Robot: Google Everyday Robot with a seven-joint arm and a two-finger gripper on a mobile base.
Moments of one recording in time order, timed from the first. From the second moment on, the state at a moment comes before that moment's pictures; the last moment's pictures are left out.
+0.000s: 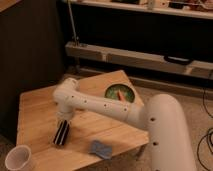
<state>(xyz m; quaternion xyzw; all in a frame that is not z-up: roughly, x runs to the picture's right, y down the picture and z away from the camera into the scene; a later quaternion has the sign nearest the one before) -0.191 0.181 0.780 -0.20 -0.38 -0.61 0.67</state>
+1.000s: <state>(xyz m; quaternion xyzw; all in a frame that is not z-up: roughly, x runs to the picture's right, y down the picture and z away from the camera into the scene) -0.067 0.198 0.744 -0.26 -0.42 -0.63 0.61</state>
